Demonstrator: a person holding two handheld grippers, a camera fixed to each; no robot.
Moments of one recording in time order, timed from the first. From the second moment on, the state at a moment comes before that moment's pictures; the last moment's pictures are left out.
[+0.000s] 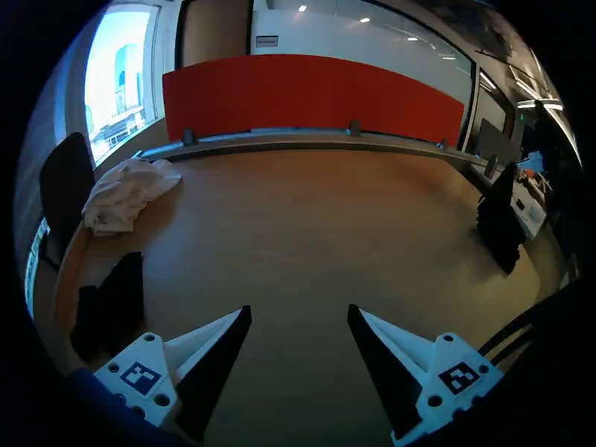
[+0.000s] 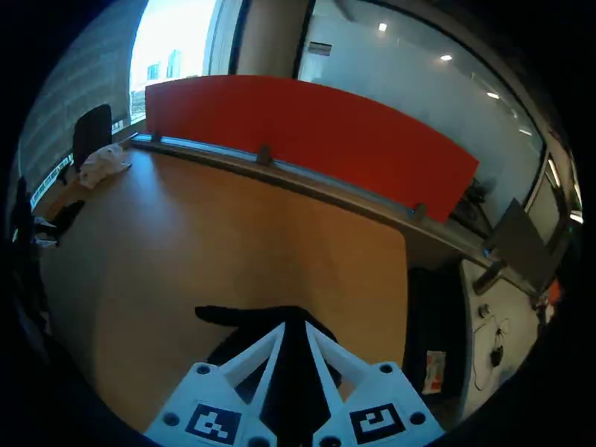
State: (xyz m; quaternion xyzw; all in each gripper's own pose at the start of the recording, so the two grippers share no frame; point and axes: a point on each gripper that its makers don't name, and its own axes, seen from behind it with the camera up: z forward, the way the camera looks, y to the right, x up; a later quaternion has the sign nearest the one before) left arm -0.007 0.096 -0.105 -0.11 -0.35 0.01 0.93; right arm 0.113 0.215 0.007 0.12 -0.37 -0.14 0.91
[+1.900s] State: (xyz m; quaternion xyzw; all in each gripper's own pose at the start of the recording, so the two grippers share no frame) left arm -0.001 0.095 -0.110 -0.12 -0.34 0.03 0.93; right arm 0.007 0.292 -0.123 0.03 -0.49 -0.13 0.86
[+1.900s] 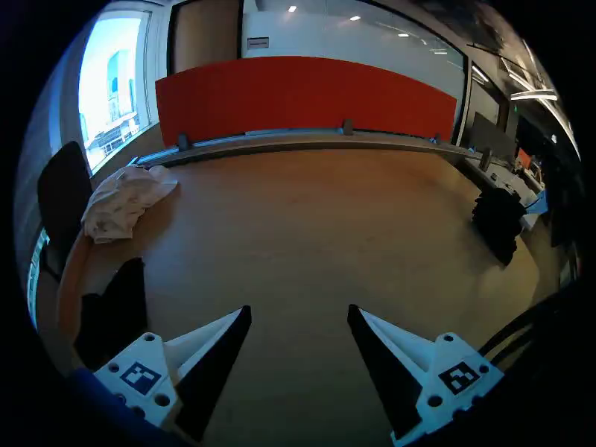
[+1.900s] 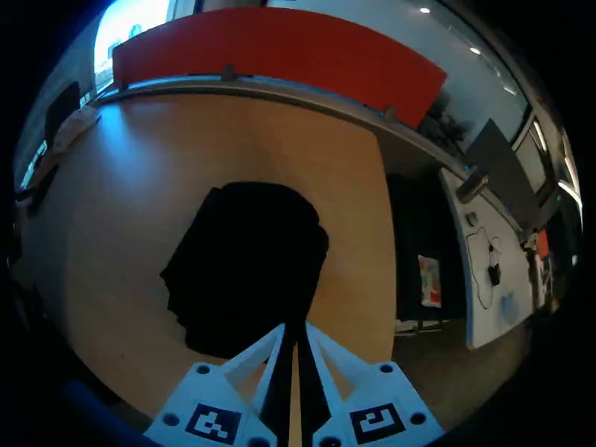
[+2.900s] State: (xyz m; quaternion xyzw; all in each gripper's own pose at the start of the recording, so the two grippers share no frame) left arm 0.002 0.095 -0.106 -0.12 -0.34 0.04 0.93; right arm -0.044 0.306 -0.141 -0.01 -0.53 -0.09 0.84
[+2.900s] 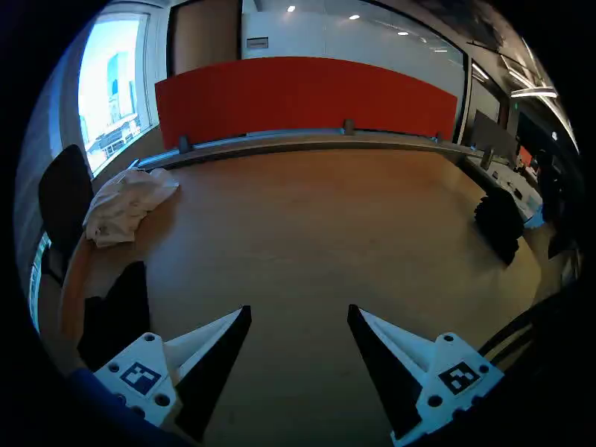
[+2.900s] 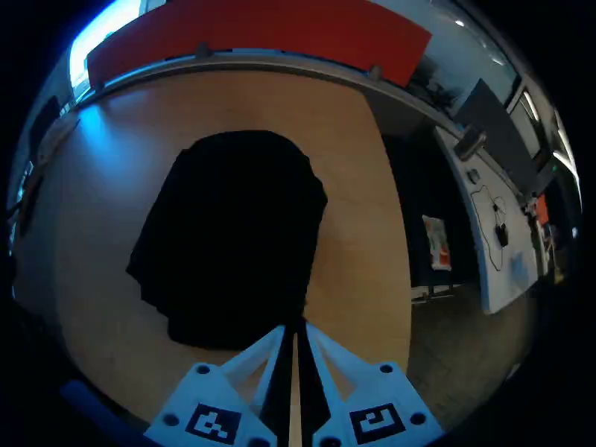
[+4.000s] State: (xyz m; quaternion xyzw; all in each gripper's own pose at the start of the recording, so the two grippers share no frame) left arm 0.002 0.094 -0.107 -0.12 -0.34 0.04 0.93; right arm -0.033 0.309 -0.154 -0.06 -0.50 -0.08 0.86
